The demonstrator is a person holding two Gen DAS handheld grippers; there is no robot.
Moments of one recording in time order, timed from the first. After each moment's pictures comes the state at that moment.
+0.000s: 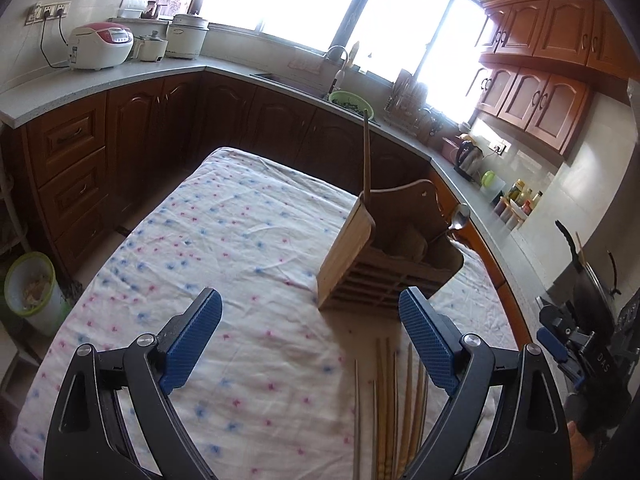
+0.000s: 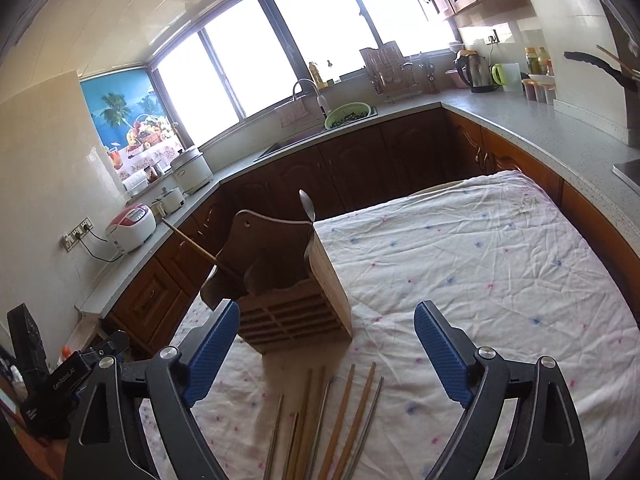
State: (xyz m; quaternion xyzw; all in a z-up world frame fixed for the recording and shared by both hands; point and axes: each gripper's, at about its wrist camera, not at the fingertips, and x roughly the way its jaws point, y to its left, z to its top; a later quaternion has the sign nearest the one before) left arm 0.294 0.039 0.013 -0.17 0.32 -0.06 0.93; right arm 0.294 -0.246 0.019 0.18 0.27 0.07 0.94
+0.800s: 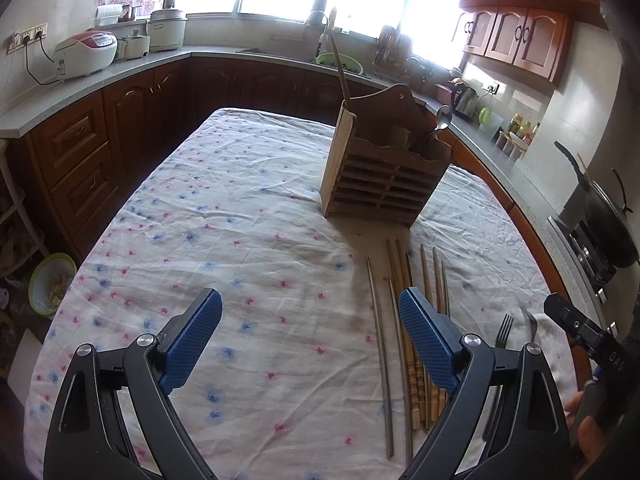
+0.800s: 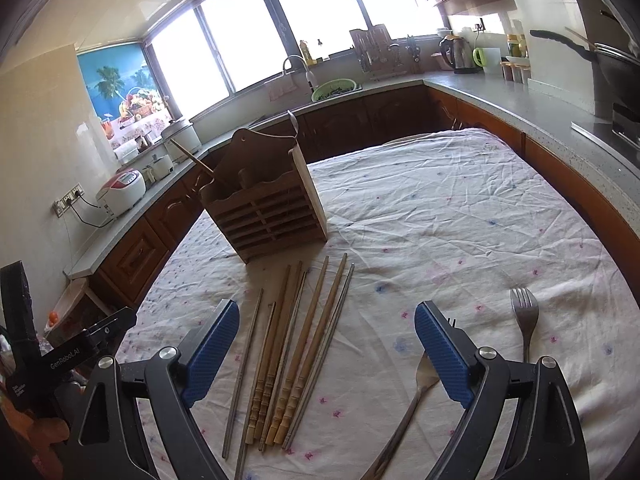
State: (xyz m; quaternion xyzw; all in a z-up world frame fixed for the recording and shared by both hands) left arm 0.231 0.011 -0.025 -0.10 0.37 -0.06 0.92; right arm 0.198 -0.230 -0.034 0.16 0.31 0.05 0.94
